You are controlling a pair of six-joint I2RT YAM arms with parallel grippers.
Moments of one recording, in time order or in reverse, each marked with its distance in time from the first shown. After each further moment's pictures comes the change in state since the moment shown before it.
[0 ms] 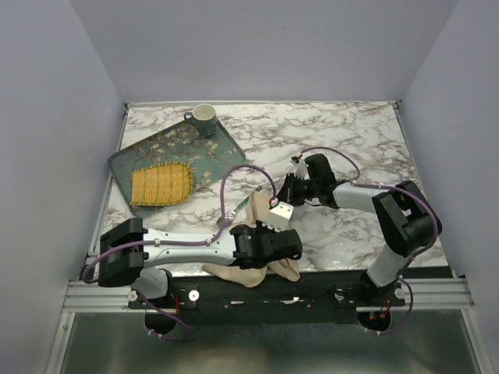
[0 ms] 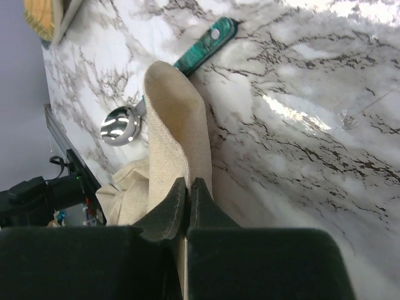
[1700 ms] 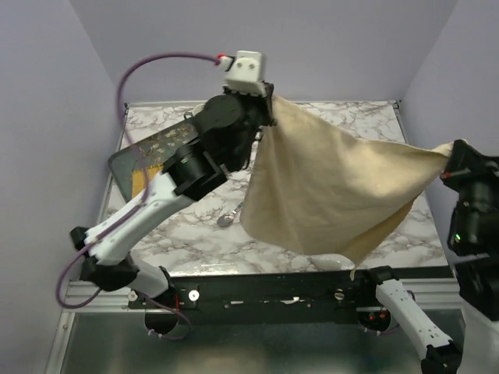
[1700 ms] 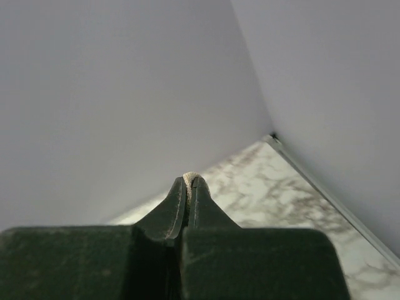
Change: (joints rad) left arm 0.351 -0.169 0.760 0.413 -0.025 0.729; right arm -0.269 -1.122 0.667 -0.752 1.084 -0.297
